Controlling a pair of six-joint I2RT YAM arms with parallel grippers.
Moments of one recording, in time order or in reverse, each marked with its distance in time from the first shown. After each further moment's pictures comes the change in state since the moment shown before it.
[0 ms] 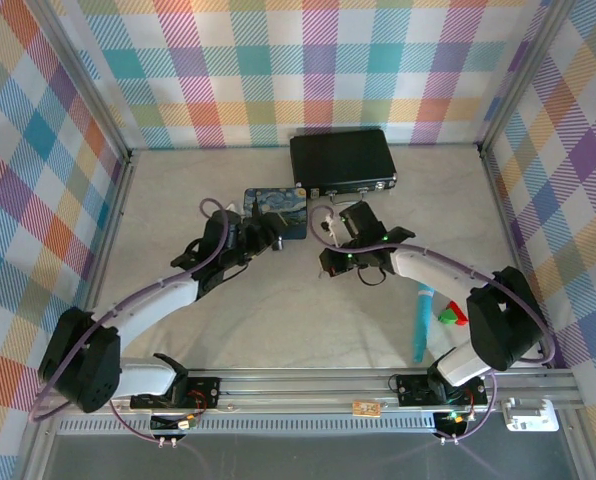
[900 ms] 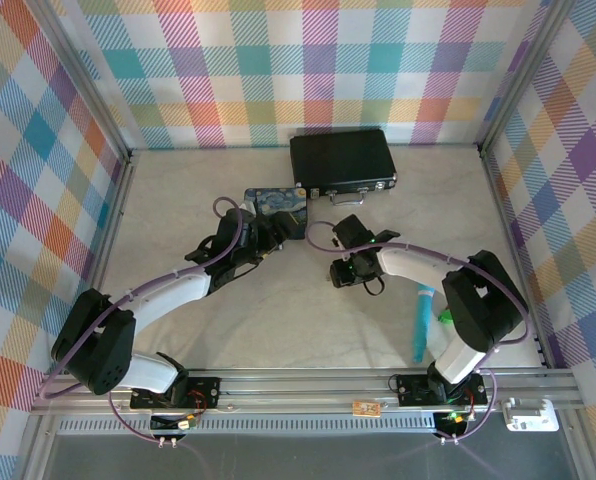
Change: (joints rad) left arm -0.029 0.071 0.029 0.024 -0.023 -0.049; right arm 0.042 0.138 -0.016 -0.148 0.318 0.072
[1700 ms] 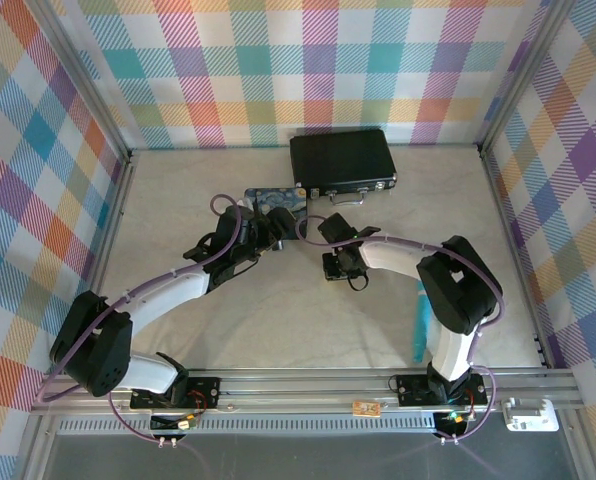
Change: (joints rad) left arm 0.000 -0.013 0.021 -0.035 -0.052 0.006; right arm 0.022 0.164 0.101 0.048 0.071 0.211
